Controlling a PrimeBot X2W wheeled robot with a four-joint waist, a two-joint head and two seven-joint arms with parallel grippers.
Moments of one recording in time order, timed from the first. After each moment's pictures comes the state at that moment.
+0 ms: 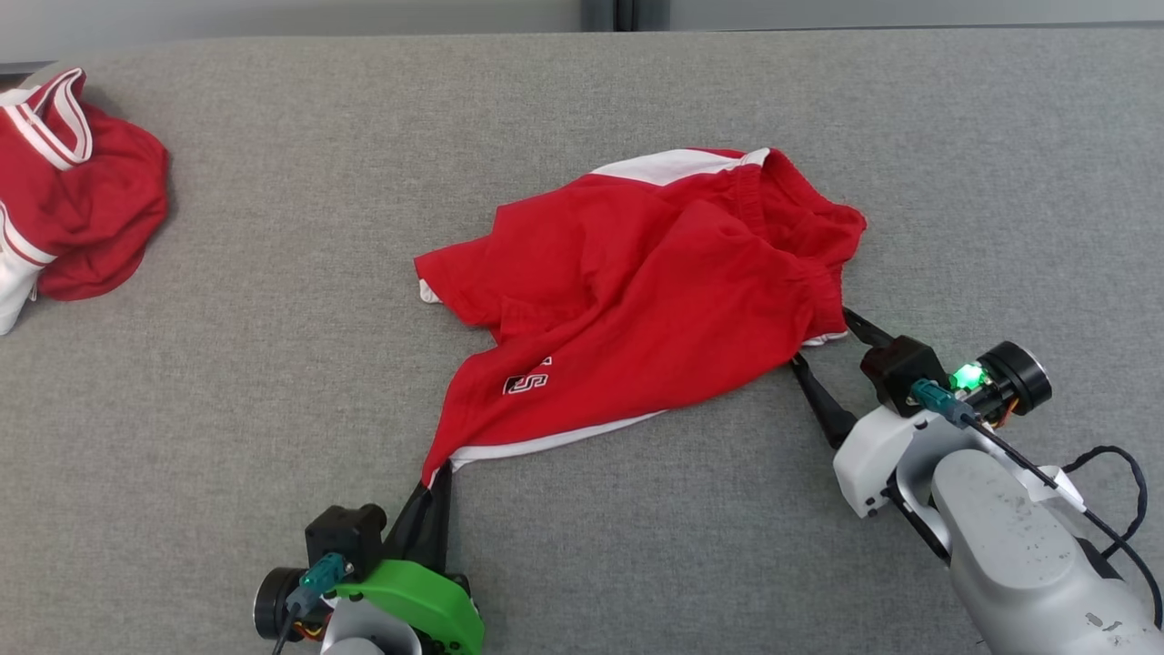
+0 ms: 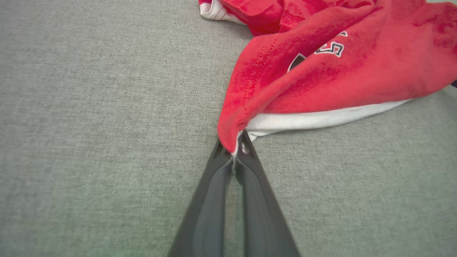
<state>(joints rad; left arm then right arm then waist) -0.16 0.05 -0.32 0.52 -0.36 -0.09 -0.26 -0.52 -0.19 0.33 0.69 0.01 0.13 -0.26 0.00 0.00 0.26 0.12</state>
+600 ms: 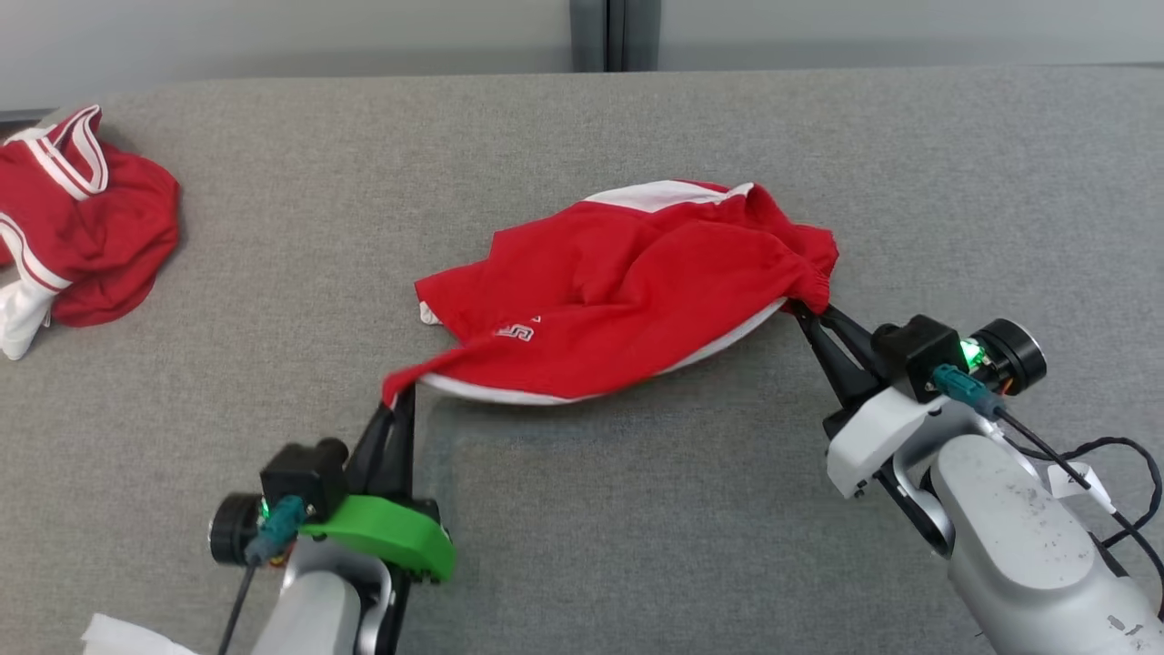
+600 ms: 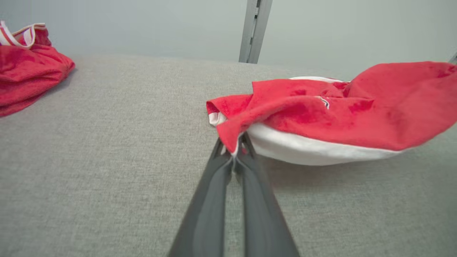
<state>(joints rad) -0.21 0.05 -0.24 0.43 -0.29 -0.11 -0.26 -0.49 -0.22 0.37 0.51 0.14 0.13 -0.26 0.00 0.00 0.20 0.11</state>
